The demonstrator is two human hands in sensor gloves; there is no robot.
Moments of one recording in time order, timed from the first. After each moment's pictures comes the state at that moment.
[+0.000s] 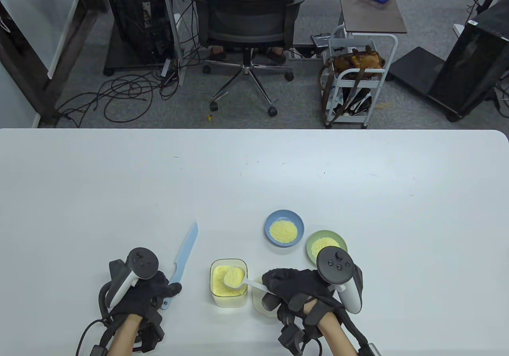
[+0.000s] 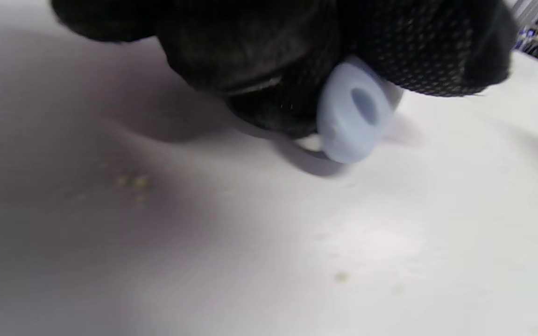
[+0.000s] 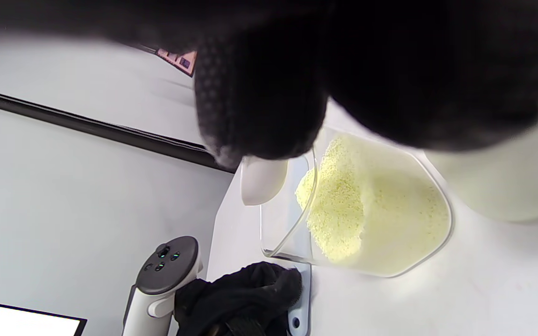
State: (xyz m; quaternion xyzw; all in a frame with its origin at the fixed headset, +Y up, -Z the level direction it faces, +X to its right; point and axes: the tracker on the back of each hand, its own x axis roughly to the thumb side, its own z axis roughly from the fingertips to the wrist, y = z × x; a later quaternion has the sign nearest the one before) left_hand -0.282 -0.774 -0.250 -0.22 0.12 0.12 0.96; right_hand 0.096 -0.700 -0.230 0.11 0.17 0.79 0.58
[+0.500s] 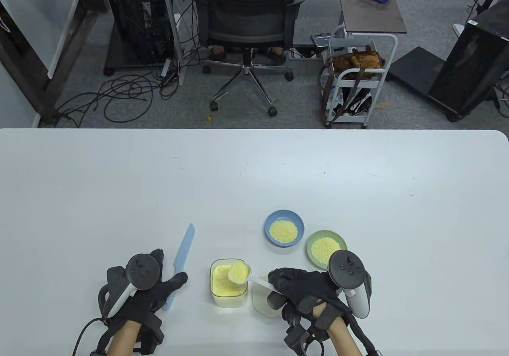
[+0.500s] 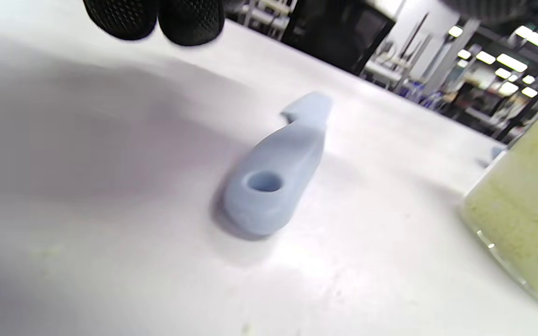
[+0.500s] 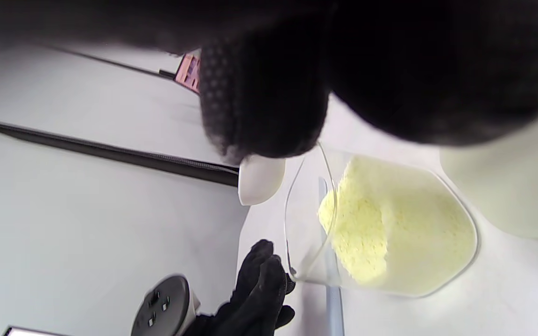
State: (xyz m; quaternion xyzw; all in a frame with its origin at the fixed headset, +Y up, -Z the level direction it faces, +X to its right) left_hand -0.272 -0.749 -0.233 -0.11 0.04 0.17 0.98; right_hand 0.120 -0.701 -0.223 0.10 0.13 0.76 0.63
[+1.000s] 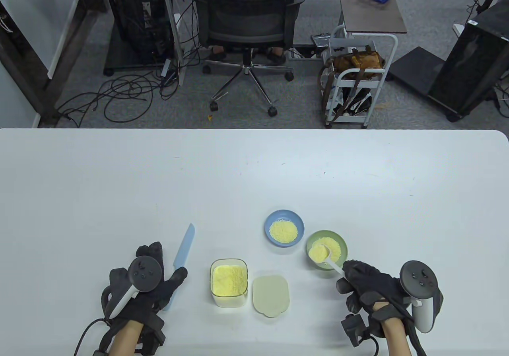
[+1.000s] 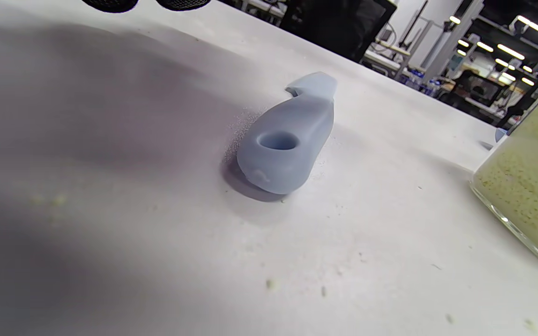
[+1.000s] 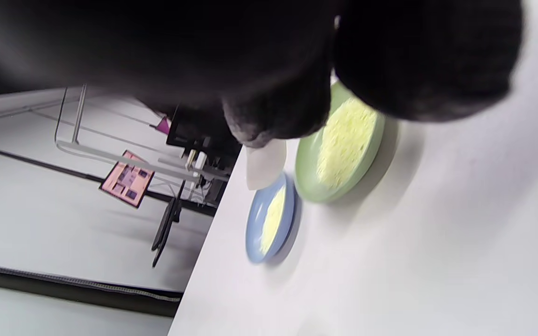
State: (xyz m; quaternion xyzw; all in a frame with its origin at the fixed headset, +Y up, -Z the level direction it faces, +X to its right) left_hand -0.274 -0.763 -0.237 -0.14 0.04 0.17 0.97; right_hand 0.258 -0.737 -0.223 -0.08 0.03 0.80 0.59
